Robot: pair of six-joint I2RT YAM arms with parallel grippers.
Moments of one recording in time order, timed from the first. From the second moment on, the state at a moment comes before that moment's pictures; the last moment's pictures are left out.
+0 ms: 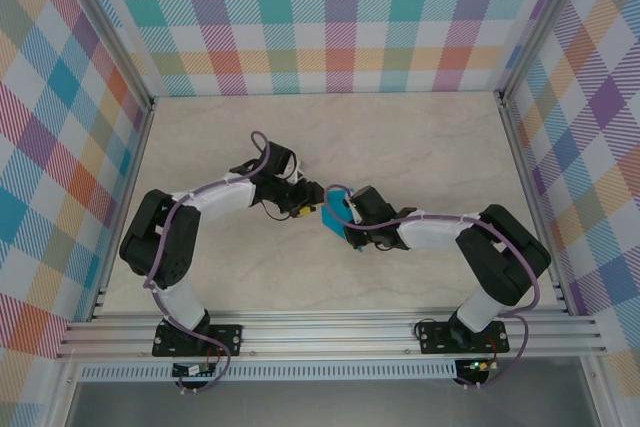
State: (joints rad) left arm -0.51 1.75 1.08 -0.32 0.58 -0.79; right arm 0.75 1.62 0.73 -0.10 -0.04 0.30
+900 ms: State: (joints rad) left arm -0.60 2.01 1.21 -0.23 0.59 -0.84; right arm 0.72 1.61 0.68 -0.02 -0.10 0.34
